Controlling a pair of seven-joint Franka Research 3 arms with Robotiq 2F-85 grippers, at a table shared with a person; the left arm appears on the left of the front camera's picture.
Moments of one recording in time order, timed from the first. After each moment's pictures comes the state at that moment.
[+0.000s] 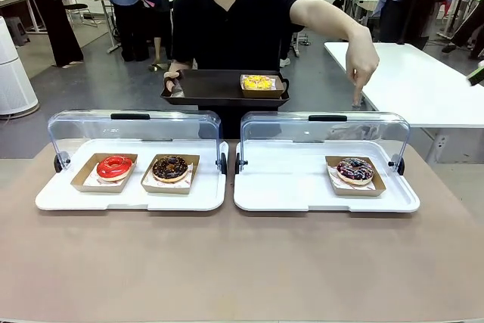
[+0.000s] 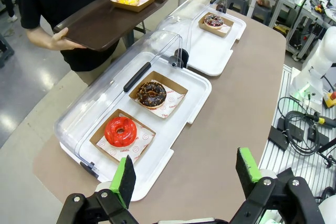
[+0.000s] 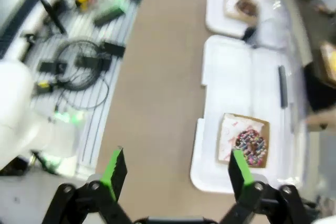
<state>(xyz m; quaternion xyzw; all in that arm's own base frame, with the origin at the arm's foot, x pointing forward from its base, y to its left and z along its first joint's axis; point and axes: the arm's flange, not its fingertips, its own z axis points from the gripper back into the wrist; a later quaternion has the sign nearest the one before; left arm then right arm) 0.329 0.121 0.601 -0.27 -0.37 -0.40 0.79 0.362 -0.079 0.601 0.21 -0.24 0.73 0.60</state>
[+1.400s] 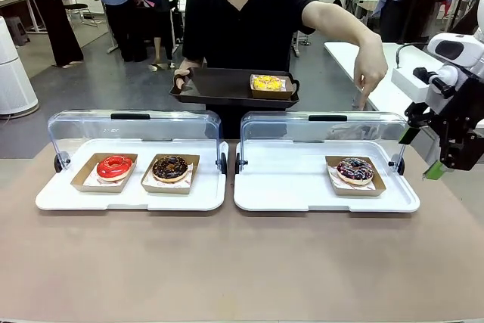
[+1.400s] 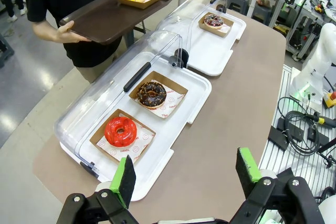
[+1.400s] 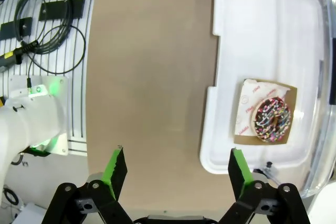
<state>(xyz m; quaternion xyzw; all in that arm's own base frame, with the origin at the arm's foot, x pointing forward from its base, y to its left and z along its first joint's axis) 0.329 0.121 0.601 -0.27 -0.37 -0.40 0.79 0.340 0.043 0.523 0.04 -0.12 0.73 0.67</state>
